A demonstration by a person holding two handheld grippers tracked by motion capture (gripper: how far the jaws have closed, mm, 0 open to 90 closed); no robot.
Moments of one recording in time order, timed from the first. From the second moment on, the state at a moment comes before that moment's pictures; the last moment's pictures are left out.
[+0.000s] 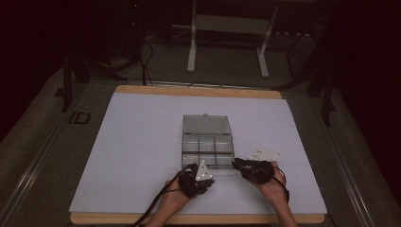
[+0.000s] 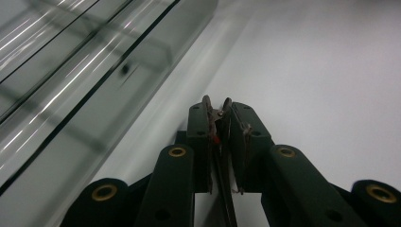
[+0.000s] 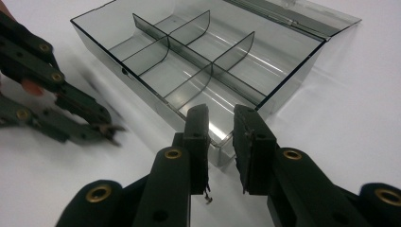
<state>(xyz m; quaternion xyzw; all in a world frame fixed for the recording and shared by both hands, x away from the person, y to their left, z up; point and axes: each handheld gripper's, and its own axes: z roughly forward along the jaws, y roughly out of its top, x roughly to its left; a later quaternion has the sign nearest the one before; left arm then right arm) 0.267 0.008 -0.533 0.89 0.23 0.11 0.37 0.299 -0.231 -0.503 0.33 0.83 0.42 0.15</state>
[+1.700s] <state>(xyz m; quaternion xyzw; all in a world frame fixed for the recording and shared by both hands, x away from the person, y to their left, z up) 0.279 0.082 -0.480 0.81 0.32 0.21 0.44 0.275 -0.236 -0.498 0.33 0.83 0.42 0.14</state>
